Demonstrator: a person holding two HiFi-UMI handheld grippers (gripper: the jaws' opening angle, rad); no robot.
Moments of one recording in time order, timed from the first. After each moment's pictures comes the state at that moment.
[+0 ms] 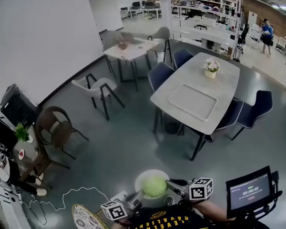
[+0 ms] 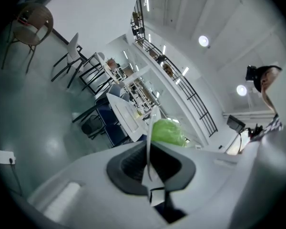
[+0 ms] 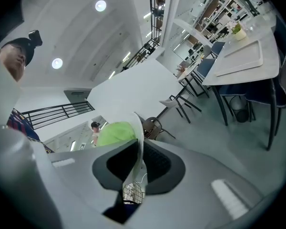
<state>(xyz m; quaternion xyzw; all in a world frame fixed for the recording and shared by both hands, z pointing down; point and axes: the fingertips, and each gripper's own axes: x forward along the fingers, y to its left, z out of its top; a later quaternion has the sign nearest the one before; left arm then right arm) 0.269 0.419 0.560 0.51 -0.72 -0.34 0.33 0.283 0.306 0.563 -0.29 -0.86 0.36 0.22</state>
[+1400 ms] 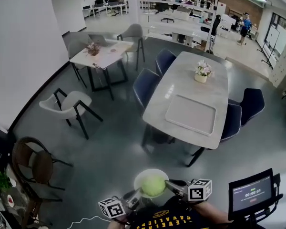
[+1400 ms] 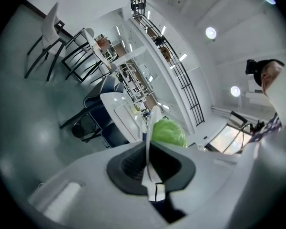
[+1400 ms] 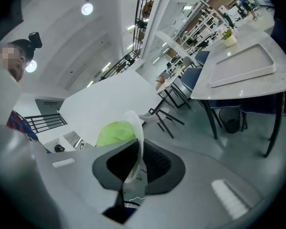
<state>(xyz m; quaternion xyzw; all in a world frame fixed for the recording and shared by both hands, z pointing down) -0.048 0.375 0.575 0.60 -0.62 -0.31 0.39 0.003 0.273 0.573 -0.14 -0.88 0.40 0.22</state>
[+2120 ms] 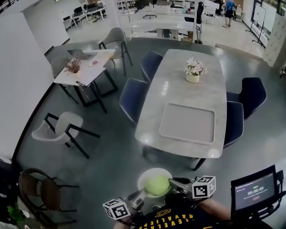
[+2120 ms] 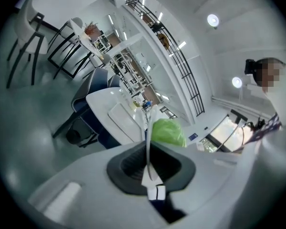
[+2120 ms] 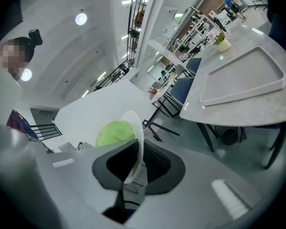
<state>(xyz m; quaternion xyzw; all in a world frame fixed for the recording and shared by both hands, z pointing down) -0.149 0.240 0.585 0.63 -0.60 -0.25 0.42 -0.090 0.143 0.589 -0.10 -0.88 0.42 0.18</state>
